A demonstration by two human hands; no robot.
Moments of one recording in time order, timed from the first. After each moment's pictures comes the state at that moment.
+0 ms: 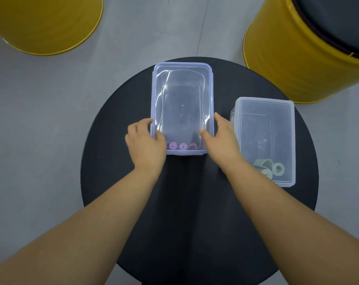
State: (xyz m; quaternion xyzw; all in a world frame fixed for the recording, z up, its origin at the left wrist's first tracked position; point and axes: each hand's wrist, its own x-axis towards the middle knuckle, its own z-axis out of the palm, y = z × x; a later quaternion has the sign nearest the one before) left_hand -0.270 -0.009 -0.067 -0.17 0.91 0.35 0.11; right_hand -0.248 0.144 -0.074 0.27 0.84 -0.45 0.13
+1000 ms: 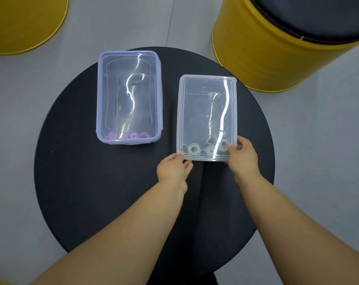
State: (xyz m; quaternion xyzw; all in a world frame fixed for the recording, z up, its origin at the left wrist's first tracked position) left_hand -0.170 0.146 -0.080 -0.52 0.48 0.65 0.28; right_hand -0.144 0.283 -0.099 0.51 0.69 -0.51 0.07
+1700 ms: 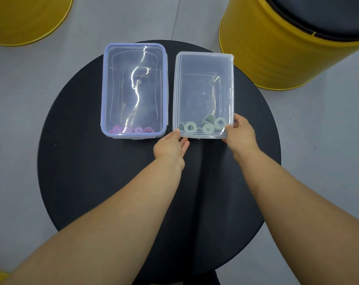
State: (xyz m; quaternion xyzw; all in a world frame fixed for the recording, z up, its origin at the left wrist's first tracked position) left_hand -0.208 0.141 -0.079 -0.51 0.45 0.69 0.24; right_hand -0.190 0.283 -0.110 0.44 0.70 -0.56 0.08
